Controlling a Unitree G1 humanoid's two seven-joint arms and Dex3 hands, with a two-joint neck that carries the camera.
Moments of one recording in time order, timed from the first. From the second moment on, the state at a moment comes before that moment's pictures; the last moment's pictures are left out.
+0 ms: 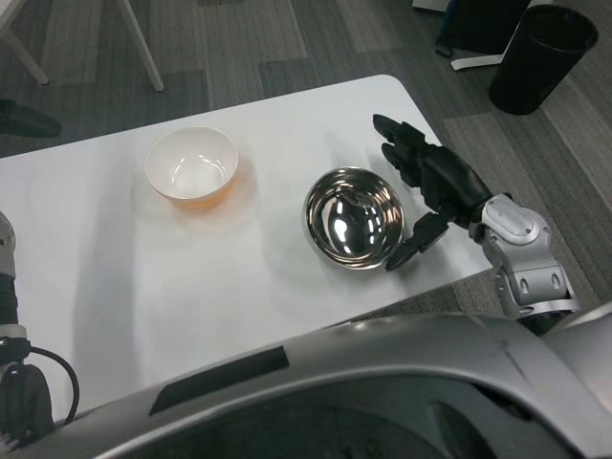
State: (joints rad) left arm -0.60 0.21 0.13 0.32 -0.34 -0.74 -0.03; right arm 0.26 -0.30 -0.37 -0.17 0.14 0.00 0.53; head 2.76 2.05
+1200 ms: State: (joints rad) left arm -0.60 0.21 0.14 0.30 -0.34 -0.71 -0.03; right arm 0.19 -0.27 -0.25 -0.07 0.04 -0.16 0.50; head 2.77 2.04
